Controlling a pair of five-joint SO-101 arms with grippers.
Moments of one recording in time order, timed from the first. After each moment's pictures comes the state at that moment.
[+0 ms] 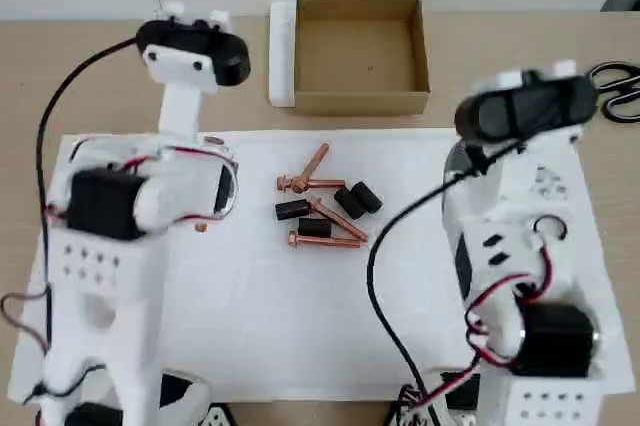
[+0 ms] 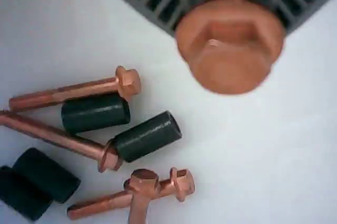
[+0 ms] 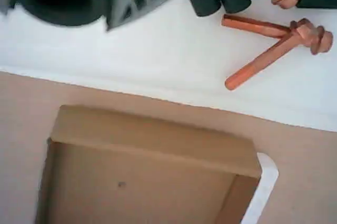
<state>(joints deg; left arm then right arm) 8.8 -28.4 -1.4 97.3 5.6 -2.3 -62.2 29.1 66.9 4.7</state>
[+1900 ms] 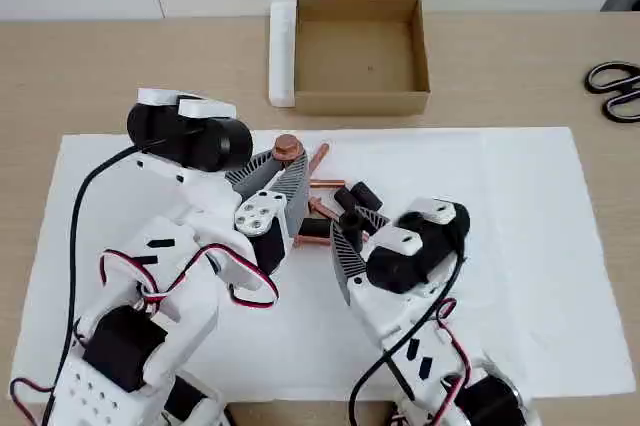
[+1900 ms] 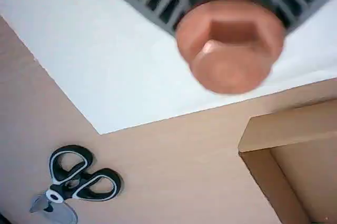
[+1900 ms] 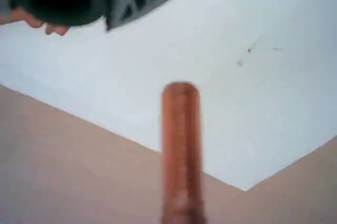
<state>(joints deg) 28.1 -62.6 37.3 55.4 22.5 -33.4 -103.5 72.7 53.5 -5.2</state>
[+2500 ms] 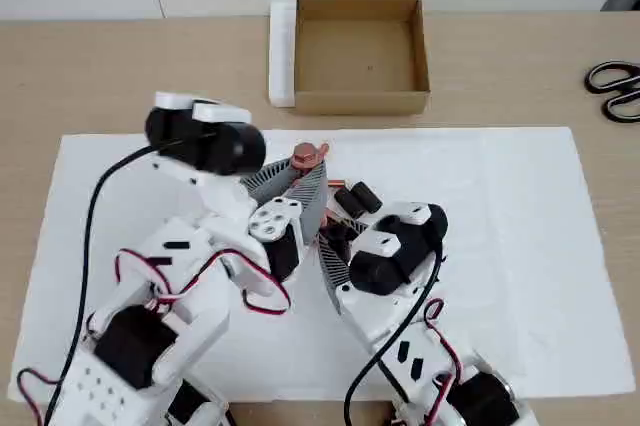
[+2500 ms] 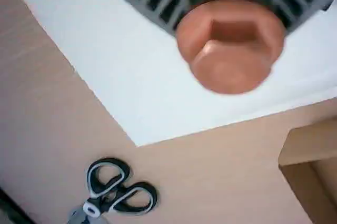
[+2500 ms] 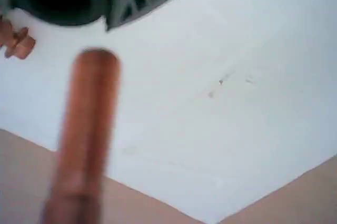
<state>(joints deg) 32.4 -61.1 39.3 53.1 25.4 -37.5 -103.5 74.4 53.8 -5.2</state>
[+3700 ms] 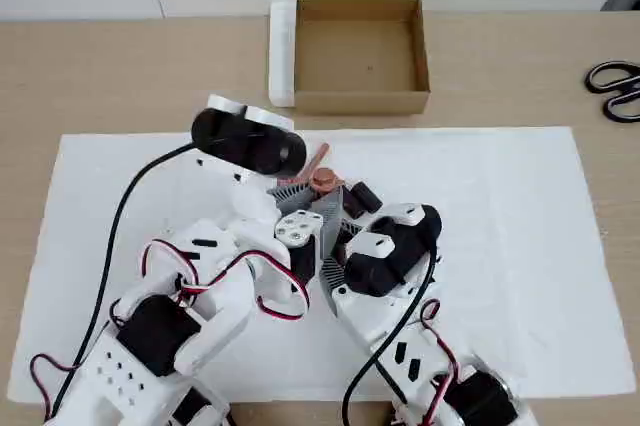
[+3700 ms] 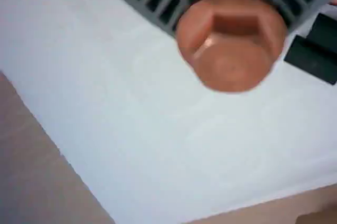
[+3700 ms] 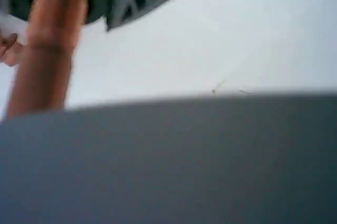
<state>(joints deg) 34.7 -58.1 40.7 58.3 25.4 -38.1 -103.4 74.5 53.8 -5.2</state>
